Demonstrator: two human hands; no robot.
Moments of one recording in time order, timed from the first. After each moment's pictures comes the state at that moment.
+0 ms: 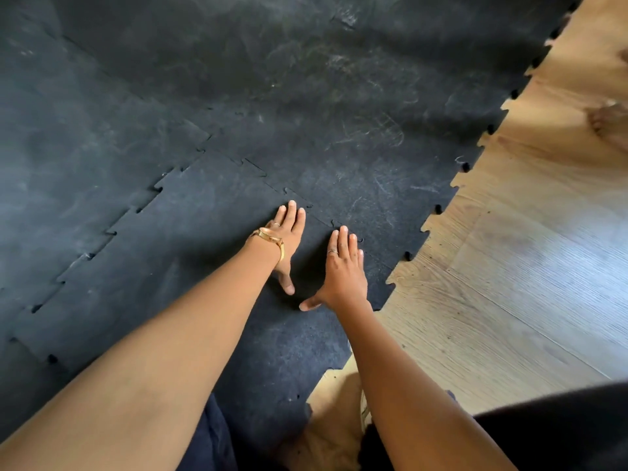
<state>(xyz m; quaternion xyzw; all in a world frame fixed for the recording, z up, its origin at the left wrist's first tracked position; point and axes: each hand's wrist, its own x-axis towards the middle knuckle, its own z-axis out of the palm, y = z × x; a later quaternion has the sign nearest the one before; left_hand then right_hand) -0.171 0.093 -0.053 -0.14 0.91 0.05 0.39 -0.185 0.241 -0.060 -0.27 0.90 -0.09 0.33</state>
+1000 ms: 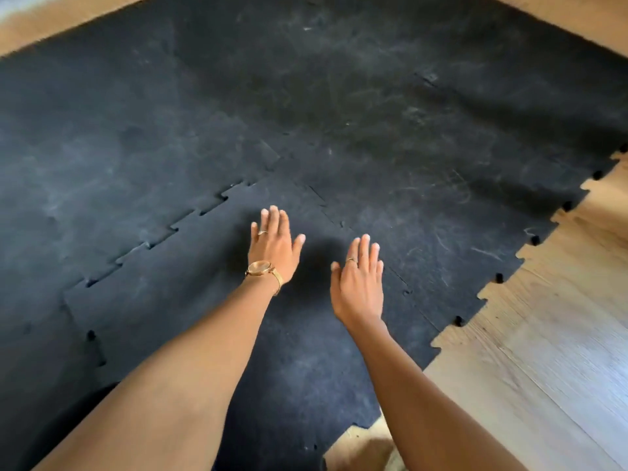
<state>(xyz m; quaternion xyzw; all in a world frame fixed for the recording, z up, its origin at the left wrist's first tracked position) -0.122 0.026 -0.083 -0.41 0.90 0.11 0.05 -0.189 0.173 -0.071 -0.33 0.90 -0.19 0.20</state>
